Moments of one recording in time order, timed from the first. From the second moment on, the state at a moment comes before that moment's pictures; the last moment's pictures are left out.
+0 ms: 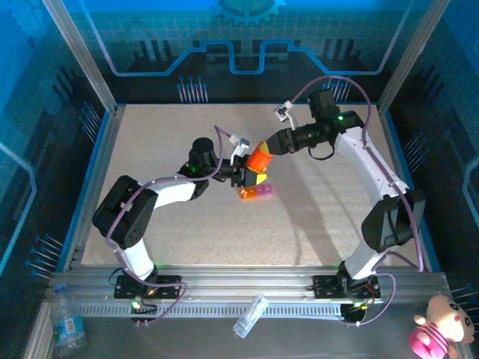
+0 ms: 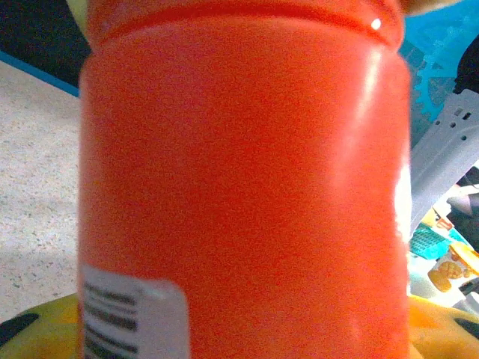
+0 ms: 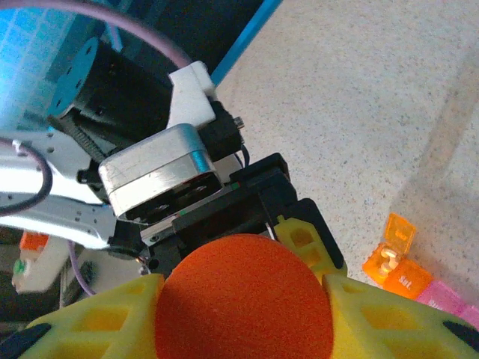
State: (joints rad) left arm -0.48 1.75 0.92 0.79 1.08 -0.46; right arm 0.28 1.65 1.60 -0.93 -0.95 -0.01
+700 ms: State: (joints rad) left arm -0.48 1.79 0.92 0.84 1.09 -0.46; right arm 0.31 1.43 1.32 -0.56 -0.70 0.49
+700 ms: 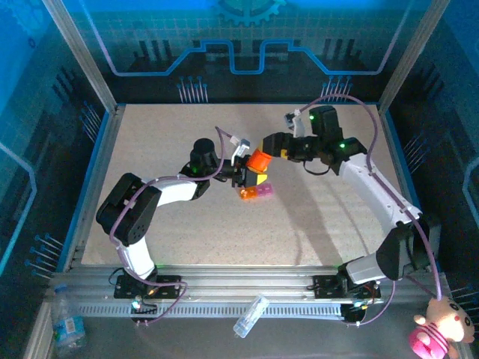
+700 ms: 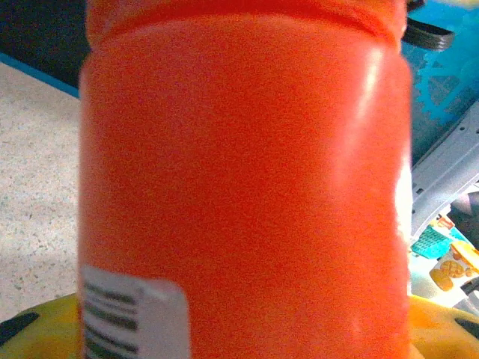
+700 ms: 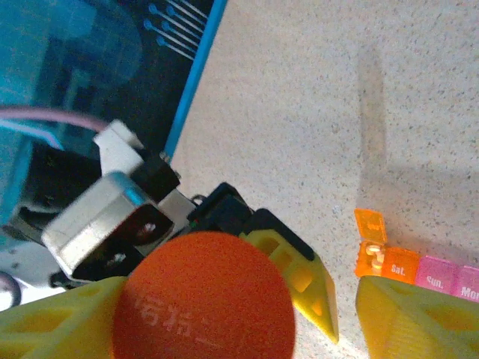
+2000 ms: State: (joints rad) left arm -0.47 1.79 0.93 0.85 1.09 -0.48; right arm 0.26 1.73 1.73 -1.08 -0.97 -0.20
